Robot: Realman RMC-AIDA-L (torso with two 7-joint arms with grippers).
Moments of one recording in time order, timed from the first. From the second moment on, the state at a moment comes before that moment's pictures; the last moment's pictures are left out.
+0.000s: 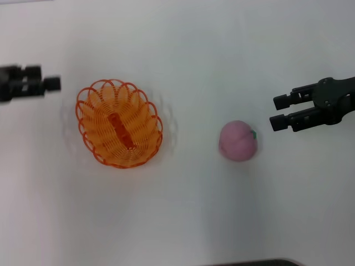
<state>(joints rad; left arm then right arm) -0.47 -2.06 0.54 1.08 2.15 1.80 -1.95 0.52 1.93 -0.73 -0.79 -2.17 -1.83 1.78</state>
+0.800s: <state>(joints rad) -0.77 -2.09 1.05 1.12 2.64 1.42 -2.33 0.54 1.94 -0.73 -0.79 -2.17 -1.82 1.78</state>
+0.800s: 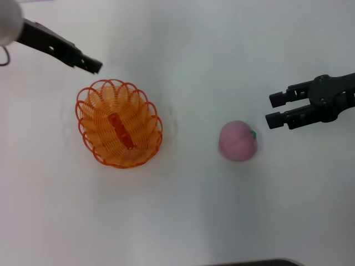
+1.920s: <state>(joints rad) -0.88 -2.15 1.11 0.86 2.86 1.27 -2.38 0.54 1.95 -0.73 -0.79 -2.17 -1.80 1.78</state>
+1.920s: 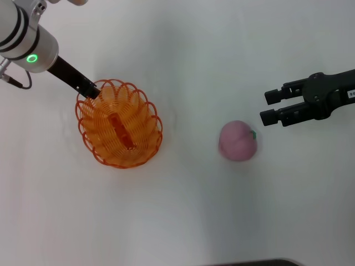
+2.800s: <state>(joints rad) -0.88 -2.11 0.76 0.96 2.74 1.57 -2.38 0.54 1.96 -0.73 -0.79 -2.17 -1.79 1.78</state>
